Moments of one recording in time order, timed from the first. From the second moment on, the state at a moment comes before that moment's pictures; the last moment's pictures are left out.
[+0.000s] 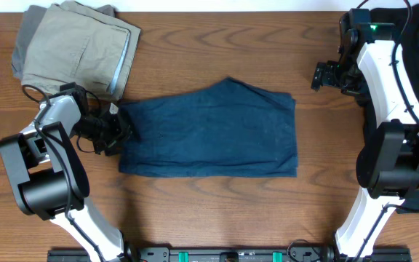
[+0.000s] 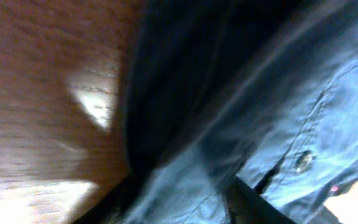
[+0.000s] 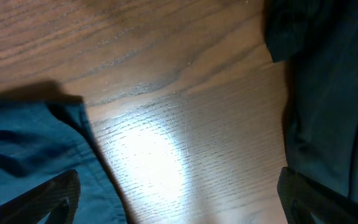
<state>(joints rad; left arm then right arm) 0.30 1.99 1.20 -0.97 0.54 -0.08 -0.02 2.08 1.86 -1.27 0.11 0.30</state>
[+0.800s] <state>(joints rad) 0.29 1.91 1.37 -1.18 0.26 -0.25 -0.02 2.08 1.86 -1.27 0.11 0.30</state>
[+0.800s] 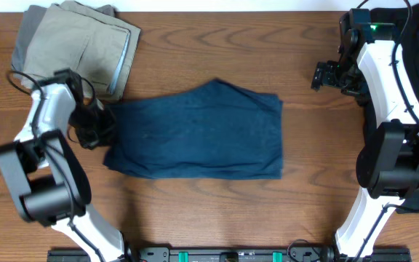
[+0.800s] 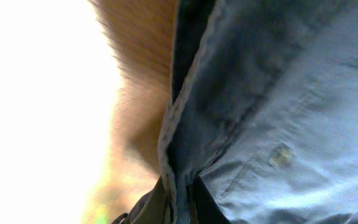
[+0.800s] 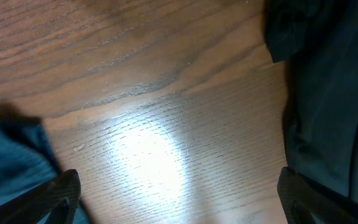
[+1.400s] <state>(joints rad) 0.03 1.72 1.80 -1.57 0.09 -0.26 -0.02 2.08 1.86 -1.27 0.11 0.30</state>
